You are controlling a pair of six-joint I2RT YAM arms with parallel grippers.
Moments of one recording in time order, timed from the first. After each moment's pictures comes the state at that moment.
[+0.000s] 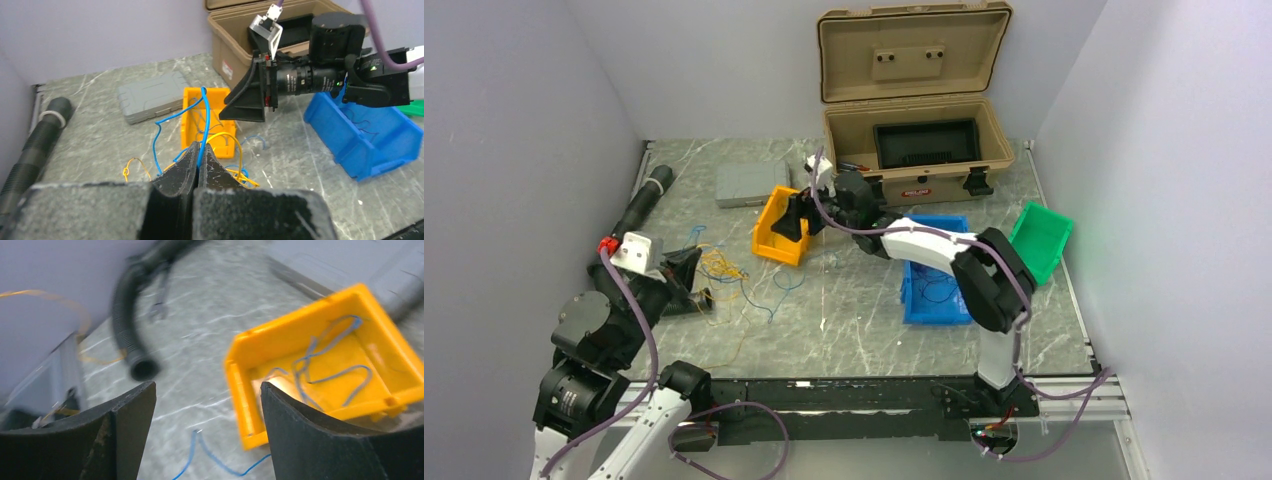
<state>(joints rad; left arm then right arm) -0.37 0.34 0.97 -0.64 -0.06 -0.07 0.76 1.96 1.32 0.36 -0.33 0.37</state>
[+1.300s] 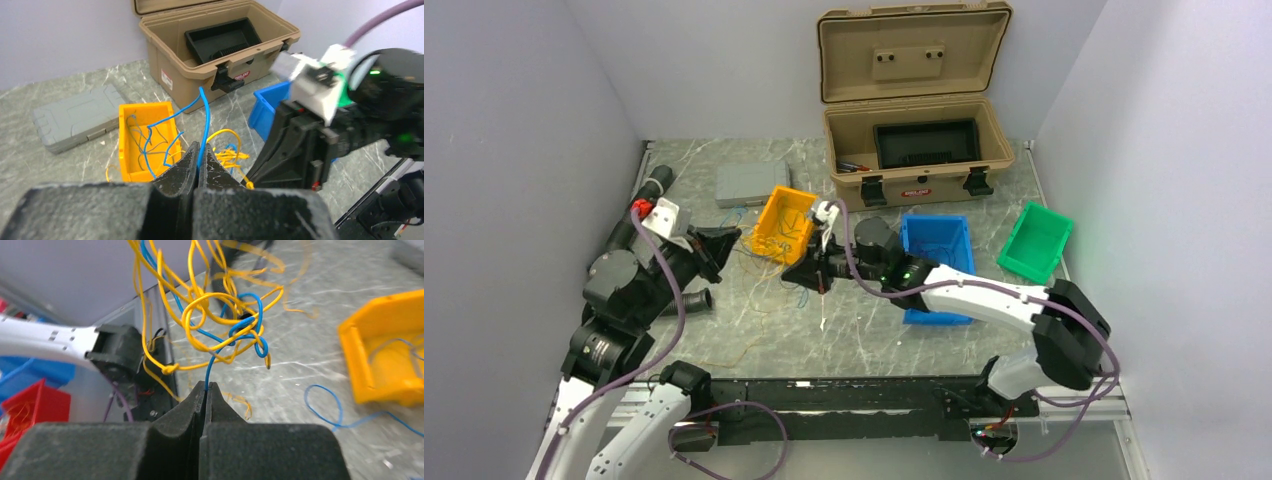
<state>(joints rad) -0.37 0.51 0.94 -0.41 0.21 -0.18 0.97 1.47 0.93 0.38 -0.47 0.33</state>
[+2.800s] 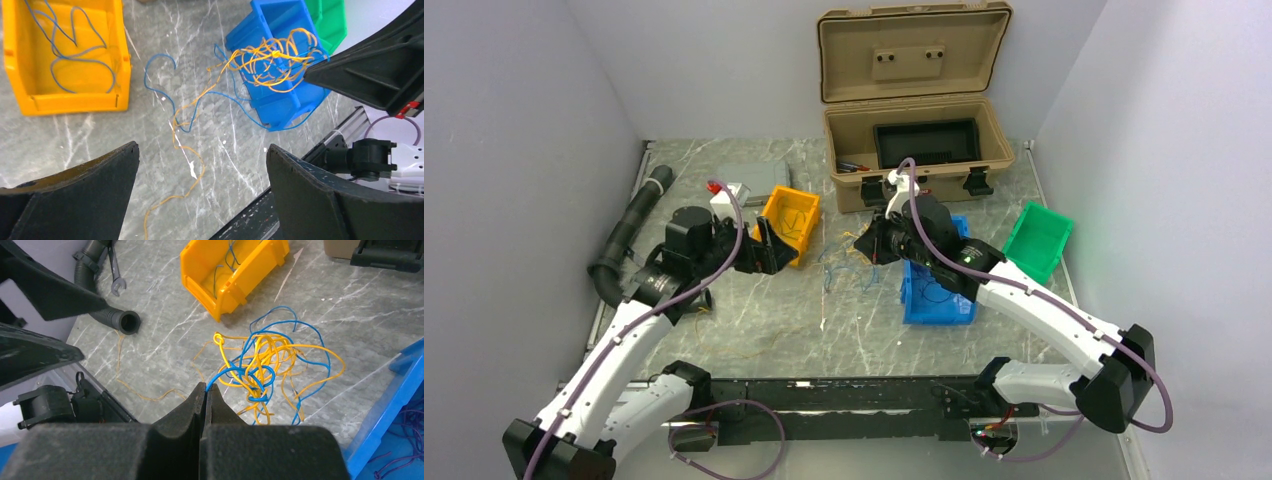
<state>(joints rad) -0.37 0.86 0.87 -0.43 0.35 -0.41 0.77 1.18 1.02 -0.29 -0.03 0.50</state>
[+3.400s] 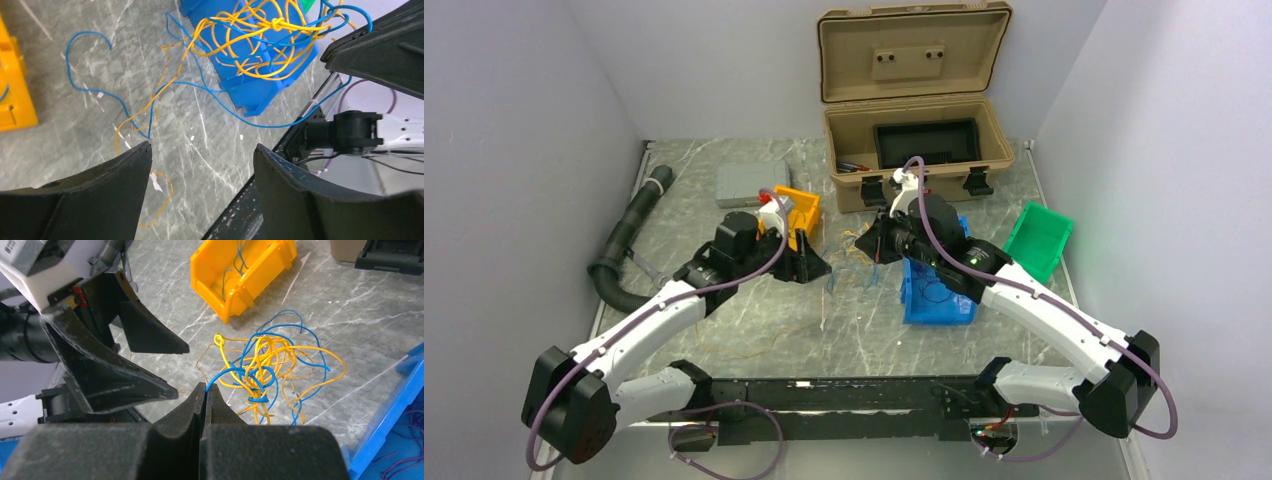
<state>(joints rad) -0.52 1.07 0.71 -0.10 0.45 -0.54 0.76 1.15 1.02 -0.30 -0.06 0.52</state>
